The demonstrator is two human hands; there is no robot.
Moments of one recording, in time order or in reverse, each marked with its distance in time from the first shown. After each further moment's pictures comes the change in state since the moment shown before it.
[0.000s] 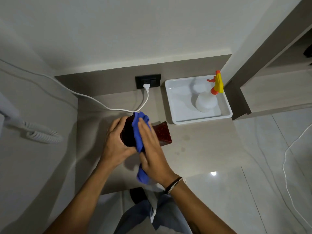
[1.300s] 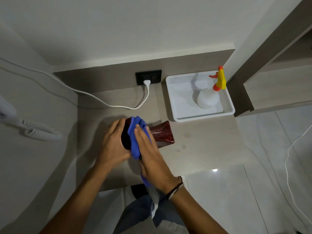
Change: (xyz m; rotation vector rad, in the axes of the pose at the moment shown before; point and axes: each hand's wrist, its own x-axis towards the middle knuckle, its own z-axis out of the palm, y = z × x) left_hand -0.009 0.004 -0.006 0.276 -0.038 0.028; right_hand -0.022 -0.004 0.005 -0.099 -0.033 -0.059
